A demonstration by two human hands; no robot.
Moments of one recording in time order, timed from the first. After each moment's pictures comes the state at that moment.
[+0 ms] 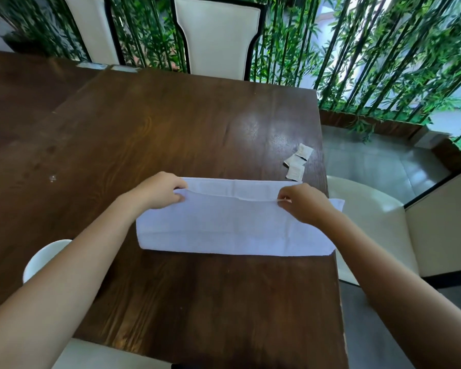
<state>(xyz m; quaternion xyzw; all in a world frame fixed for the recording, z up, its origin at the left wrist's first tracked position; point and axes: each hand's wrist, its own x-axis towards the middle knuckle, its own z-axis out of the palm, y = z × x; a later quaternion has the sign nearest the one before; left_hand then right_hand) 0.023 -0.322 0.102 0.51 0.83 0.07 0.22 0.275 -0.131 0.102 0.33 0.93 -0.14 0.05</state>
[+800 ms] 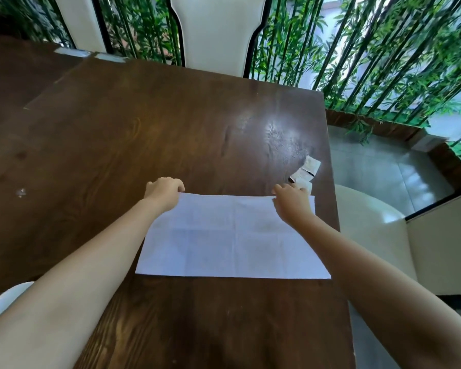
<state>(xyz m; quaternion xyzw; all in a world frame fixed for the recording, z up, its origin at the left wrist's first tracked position) -0.049 -0.241 0.014 0.38 0.91 0.05 0.15 0.183 -0.057 0.020 0.37 0.93 0.01 0.06</state>
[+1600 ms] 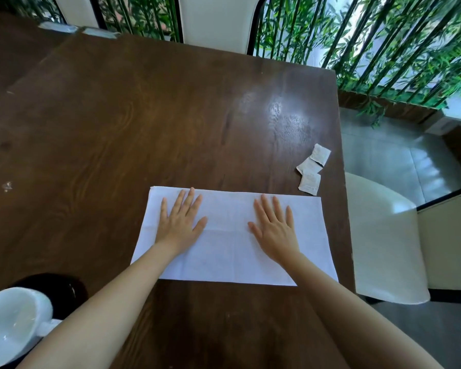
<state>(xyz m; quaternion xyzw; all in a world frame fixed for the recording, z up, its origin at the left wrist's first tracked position) 0.012 -0.264 -0.078 0.46 0.88 0.00 0.11 0.205 -0.106 -0.069 0.33 0.94 -0.10 0.06</state>
